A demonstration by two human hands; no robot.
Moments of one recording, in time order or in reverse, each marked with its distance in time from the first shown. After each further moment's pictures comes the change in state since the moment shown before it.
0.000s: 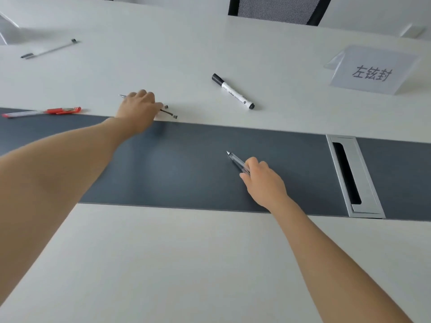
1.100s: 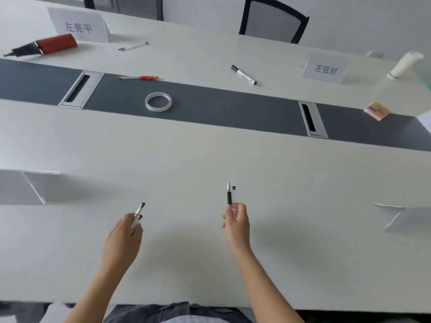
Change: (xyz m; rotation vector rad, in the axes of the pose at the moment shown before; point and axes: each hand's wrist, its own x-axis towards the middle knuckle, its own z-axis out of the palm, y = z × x) left_hand -0.567 0.103 -0.081 -0.730 -0.062 -0.790; right_hand -0.387 -0.123 0.124 1.020 0.164 0.350
